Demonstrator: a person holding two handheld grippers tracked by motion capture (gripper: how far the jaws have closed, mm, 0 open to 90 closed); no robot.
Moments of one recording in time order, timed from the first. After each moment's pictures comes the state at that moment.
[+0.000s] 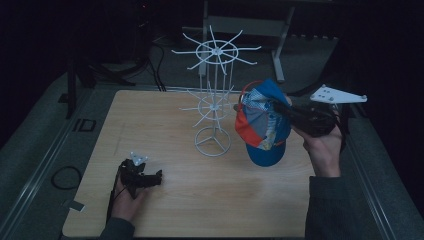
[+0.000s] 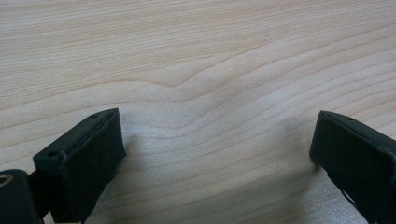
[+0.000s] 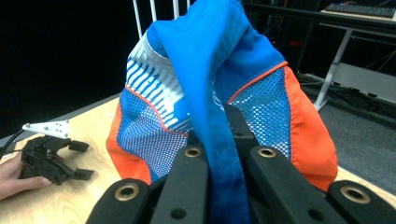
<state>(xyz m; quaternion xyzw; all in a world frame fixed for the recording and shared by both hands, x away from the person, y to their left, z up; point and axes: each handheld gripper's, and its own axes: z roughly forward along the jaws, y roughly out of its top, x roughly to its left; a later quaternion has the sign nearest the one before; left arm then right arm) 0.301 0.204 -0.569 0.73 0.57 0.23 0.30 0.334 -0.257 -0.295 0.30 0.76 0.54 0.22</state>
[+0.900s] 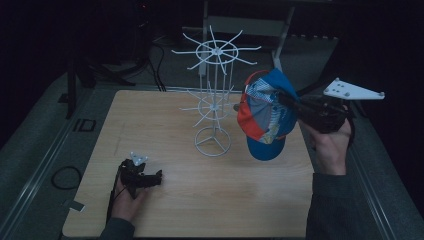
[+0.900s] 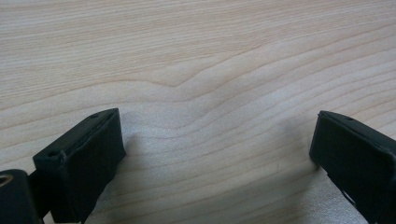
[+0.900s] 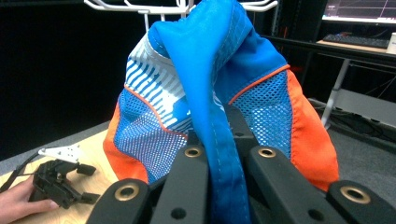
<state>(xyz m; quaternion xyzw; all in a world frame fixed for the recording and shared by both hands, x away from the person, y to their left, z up) 0.301 0.204 -0.570 0.73 0.57 0.23 0.30 0.327 -0.264 -0.274 0.29 0.73 0.58 0.23</state>
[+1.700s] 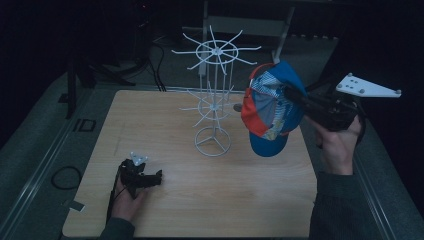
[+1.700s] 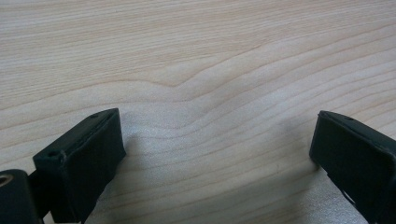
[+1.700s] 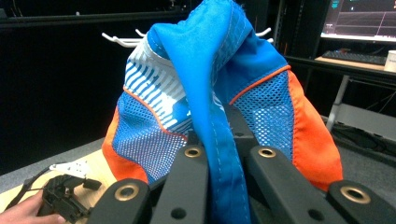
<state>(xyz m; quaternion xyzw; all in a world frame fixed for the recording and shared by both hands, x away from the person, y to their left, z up) 0.301 0.204 -0.569 0.73 0.57 0.23 0.30 0.317 -0.269 -0.254 0.27 0.71 0.60 0.23</state>
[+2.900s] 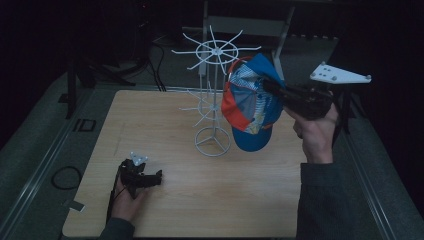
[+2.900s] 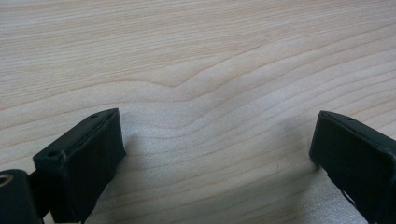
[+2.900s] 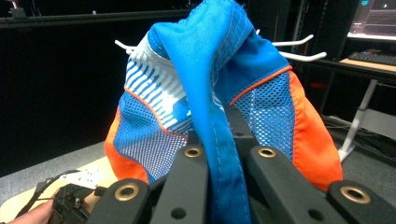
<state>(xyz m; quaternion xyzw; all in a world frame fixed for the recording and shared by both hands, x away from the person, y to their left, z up) 0.301 0.204 -0.569 0.73 0.57 0.23 0.30 0.340 -0.227 -0.252 0.25 0.73 0.60 0.21</state>
